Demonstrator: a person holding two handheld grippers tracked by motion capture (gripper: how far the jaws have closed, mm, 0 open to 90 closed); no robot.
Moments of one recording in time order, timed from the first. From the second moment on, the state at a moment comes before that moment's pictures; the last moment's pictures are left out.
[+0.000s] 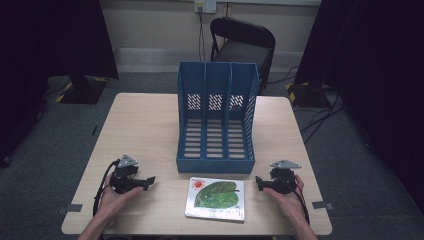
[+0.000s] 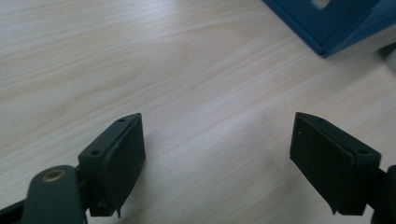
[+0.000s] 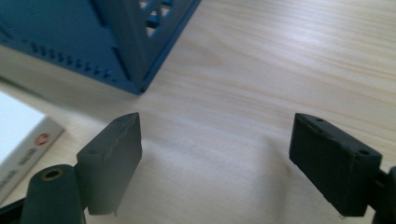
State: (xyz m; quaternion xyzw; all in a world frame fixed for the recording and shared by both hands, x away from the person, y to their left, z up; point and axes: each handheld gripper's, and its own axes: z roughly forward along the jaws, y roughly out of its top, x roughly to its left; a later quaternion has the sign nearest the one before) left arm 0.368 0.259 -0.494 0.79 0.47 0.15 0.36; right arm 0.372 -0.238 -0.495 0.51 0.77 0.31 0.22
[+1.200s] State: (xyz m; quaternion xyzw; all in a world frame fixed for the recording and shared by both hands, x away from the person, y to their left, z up) left arm 0.344 0.160 -0.490 0.84 0.34 0.04 0.42; right arm 0.333 -0.179 -0.488 0.41 0.83 0.36 0.09
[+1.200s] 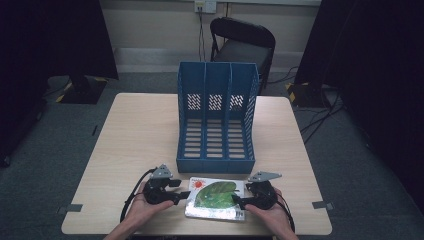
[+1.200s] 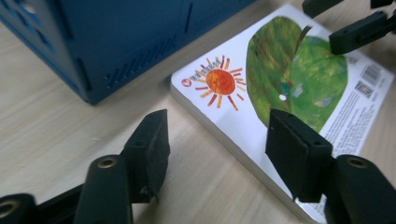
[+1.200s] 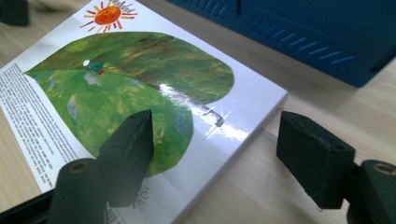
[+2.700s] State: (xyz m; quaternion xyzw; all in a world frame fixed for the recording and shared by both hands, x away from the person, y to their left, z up) left arm 0.344 0.155 -0.500 0.82 0.37 0.02 0.43; right arm 0.316 -0.157 -0.491 0.36 0.86 0.36 0.04
